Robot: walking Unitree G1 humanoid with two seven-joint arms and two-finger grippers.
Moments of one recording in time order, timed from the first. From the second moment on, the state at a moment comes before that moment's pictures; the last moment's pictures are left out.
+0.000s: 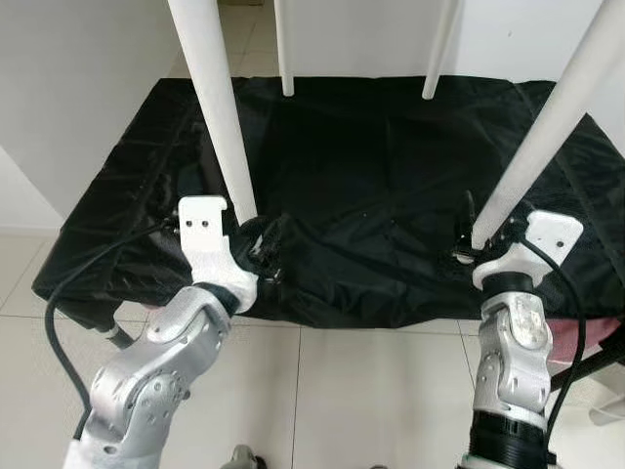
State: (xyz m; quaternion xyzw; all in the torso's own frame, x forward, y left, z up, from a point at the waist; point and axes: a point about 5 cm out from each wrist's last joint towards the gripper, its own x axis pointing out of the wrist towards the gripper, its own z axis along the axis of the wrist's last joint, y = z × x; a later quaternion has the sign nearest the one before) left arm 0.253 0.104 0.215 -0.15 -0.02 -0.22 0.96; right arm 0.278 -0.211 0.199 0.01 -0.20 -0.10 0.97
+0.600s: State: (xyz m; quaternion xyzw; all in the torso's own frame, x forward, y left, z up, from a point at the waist) left arm 0.244 0.135 0.151 -0.03 -0.04 -0.12 0.99; right arm 0.251 -0.163 0.126 -0.05 -0.11 0.13 0.98
